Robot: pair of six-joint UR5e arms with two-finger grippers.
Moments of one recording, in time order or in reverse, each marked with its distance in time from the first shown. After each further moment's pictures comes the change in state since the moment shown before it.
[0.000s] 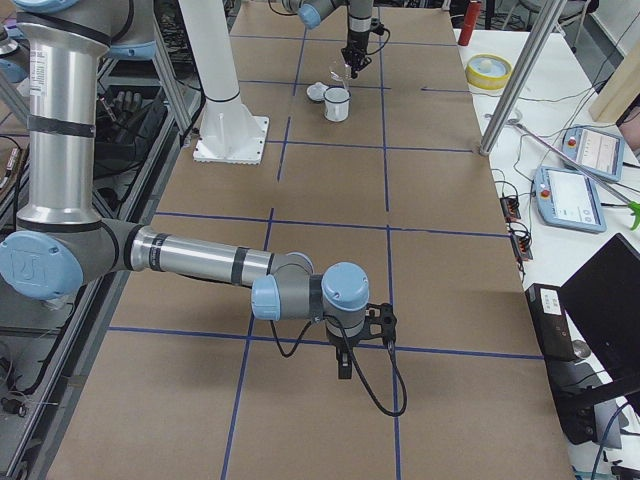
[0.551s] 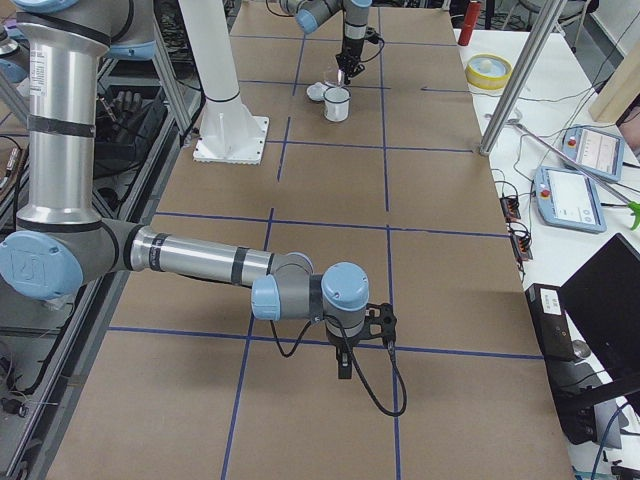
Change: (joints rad) left arm 0.034 0.015 0.019 -0.030 -0.018 0.019; right arm 0.000 0.000 0.000 0.000 0.000 0.000
